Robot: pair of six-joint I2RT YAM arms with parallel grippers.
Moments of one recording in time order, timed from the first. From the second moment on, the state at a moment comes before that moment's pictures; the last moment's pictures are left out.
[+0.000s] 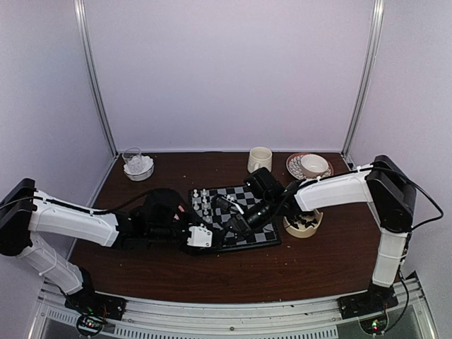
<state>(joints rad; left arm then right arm) -1.01 1.43 0.64 0.29 0.14 0.95 0.86 1.90 1.20 -0.14 -0.97 0.34</state>
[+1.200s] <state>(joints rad) -1.02 1.49 0.77 0.23 0.02 0.37 0.83 1.59 0.84 0.36 -0.56 0.35</state>
